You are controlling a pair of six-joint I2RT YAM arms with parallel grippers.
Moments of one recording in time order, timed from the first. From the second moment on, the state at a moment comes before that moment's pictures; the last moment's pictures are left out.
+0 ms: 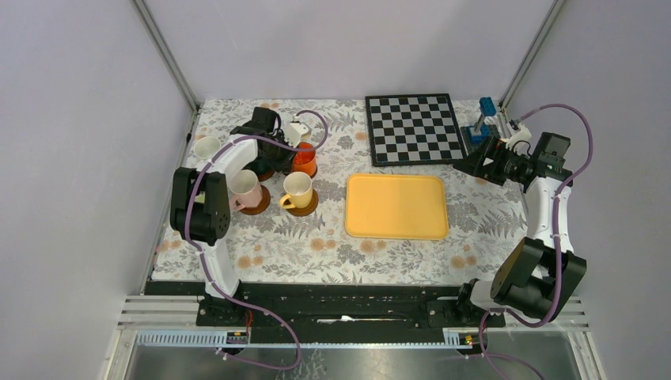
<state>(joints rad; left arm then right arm) -0.19 1.89 1.45 -0.61 0.35 0.58 -0.44 1.34 1.09 -0.62 -0.93 0.02</state>
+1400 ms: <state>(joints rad) -0.18 1.83 1.45 -0.66 0.34 0.63 -0.44 1.34 1.09 -0.62 -0.93 0.01</state>
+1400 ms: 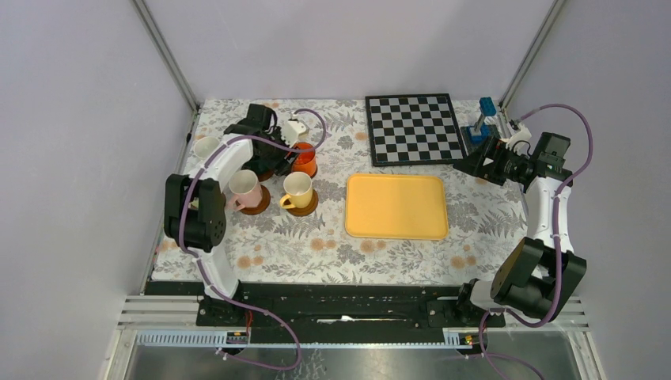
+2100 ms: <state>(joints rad) -0.15 1.74 1.71 -0.86 0.35 0.67 -0.44 1.35 1.09 -0.70 -0.89 -0.13</state>
